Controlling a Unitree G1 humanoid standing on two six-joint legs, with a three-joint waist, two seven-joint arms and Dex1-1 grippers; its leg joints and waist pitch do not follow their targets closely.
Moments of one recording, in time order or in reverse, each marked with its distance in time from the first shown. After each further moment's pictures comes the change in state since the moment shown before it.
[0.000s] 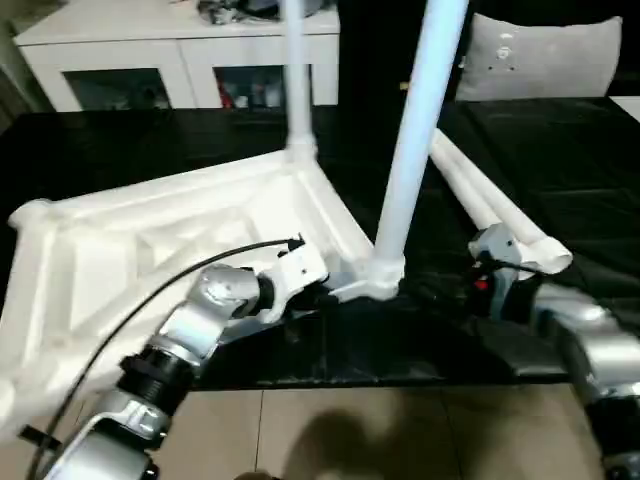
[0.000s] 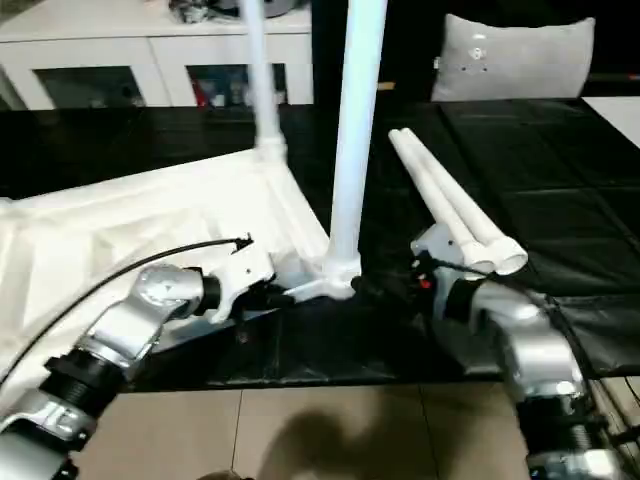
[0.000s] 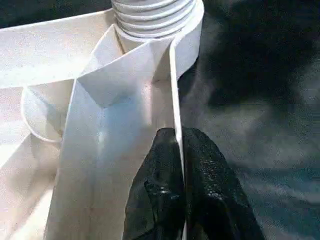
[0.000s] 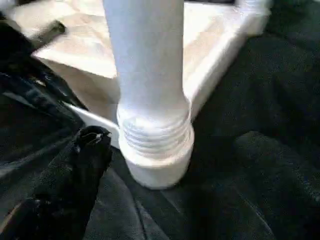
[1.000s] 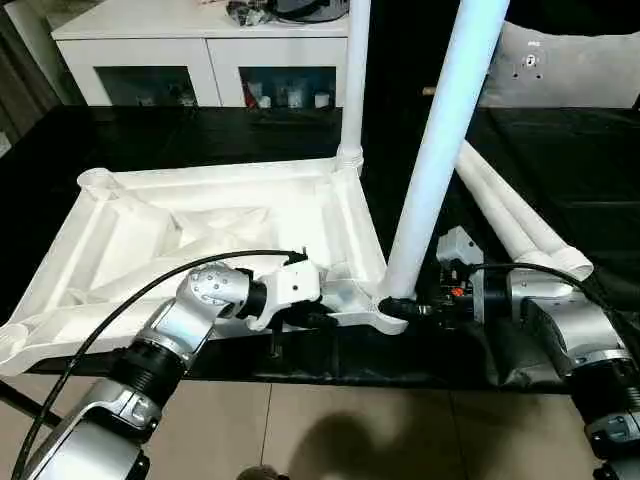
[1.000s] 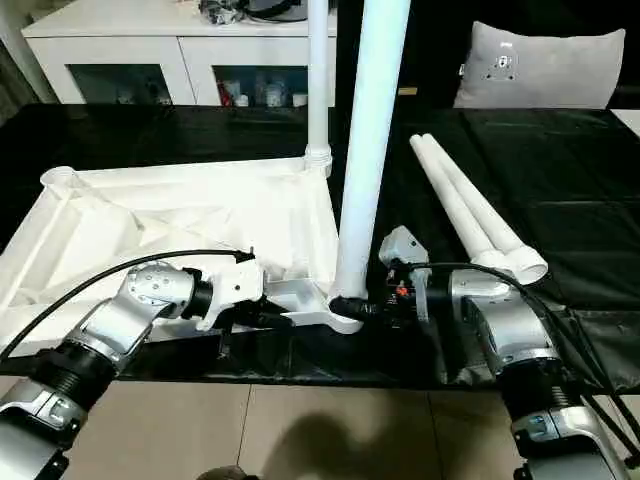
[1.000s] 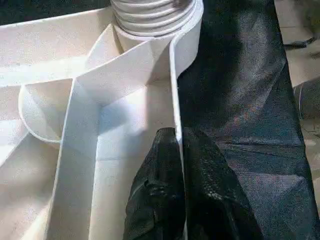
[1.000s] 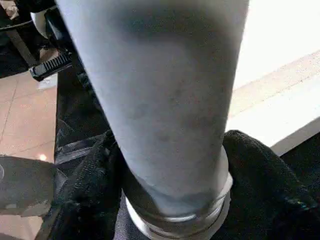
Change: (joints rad) left arm -0.029 0.030 -0.030 0.083 -0.011 -0.169 -0.176; right arm -0.116 0.006 0.148 0.181 -0.040 -0.081 0.219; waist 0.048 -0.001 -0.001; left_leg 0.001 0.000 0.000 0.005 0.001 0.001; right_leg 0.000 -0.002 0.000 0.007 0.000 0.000
